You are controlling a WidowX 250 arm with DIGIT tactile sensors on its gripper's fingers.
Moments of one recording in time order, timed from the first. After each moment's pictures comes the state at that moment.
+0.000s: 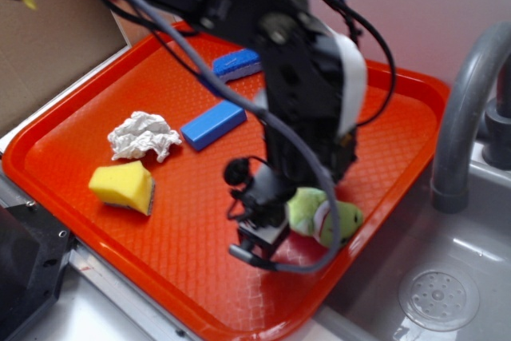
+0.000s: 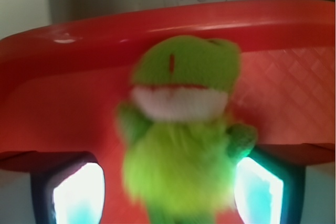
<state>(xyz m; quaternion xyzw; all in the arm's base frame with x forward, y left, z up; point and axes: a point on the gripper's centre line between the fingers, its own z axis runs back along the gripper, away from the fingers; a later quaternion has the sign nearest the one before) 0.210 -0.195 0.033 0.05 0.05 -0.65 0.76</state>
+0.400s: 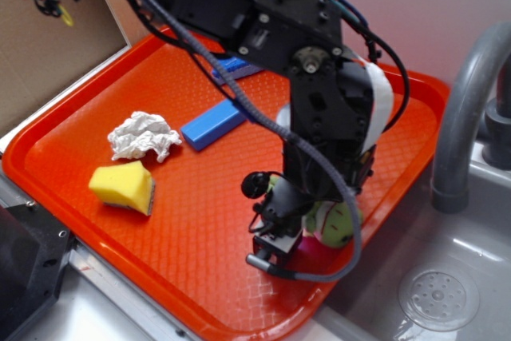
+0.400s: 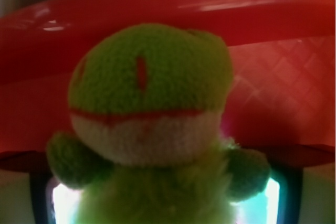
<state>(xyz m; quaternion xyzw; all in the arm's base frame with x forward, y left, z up) 0.211 -0.202 0.020 0.07 0.06 -0.64 0.76</state>
